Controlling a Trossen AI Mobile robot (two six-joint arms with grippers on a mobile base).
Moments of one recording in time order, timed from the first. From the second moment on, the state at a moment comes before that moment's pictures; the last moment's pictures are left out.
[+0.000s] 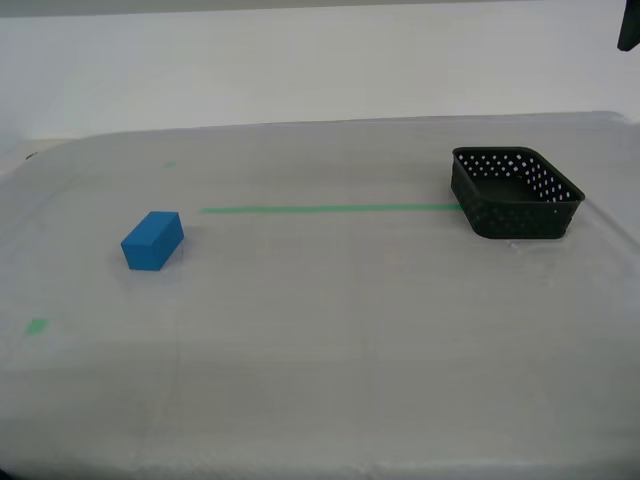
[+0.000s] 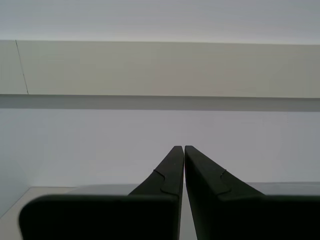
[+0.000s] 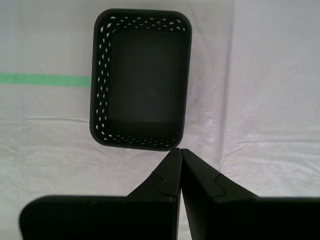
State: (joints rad) arm 0 0.01 1.68 1.57 -1.15 -0.10 -0.02; arm 1 0.00 1.05 0.52 0.60 -0.01 0.00
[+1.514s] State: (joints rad) arm 0 0.01 1.82 1.70 -1.21 -0.10 -0.01; arm 1 0.00 1.05 0.52 0.60 -0.01 0.00
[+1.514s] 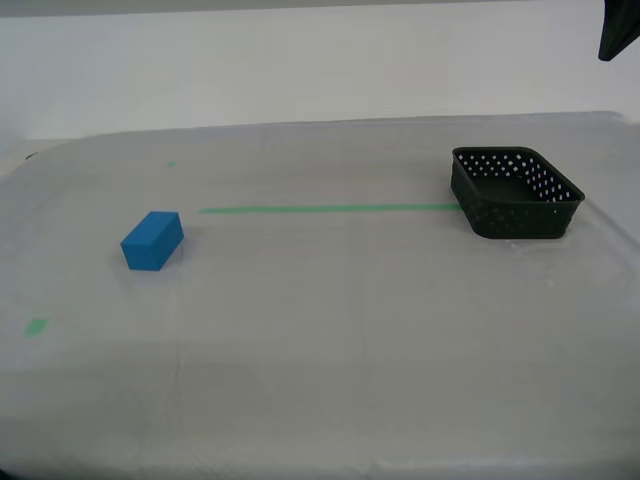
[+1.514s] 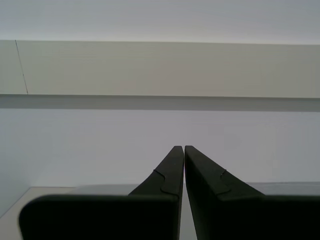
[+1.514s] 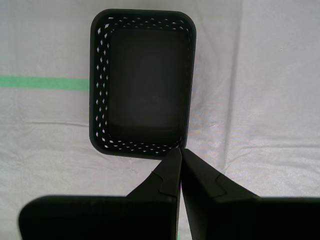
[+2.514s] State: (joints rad) arm 0 0.01 1.82 1.70 -1.19 -0.05 0.05; arm 1 0.00 1.05 0.52 0.60 -0.01 0.00
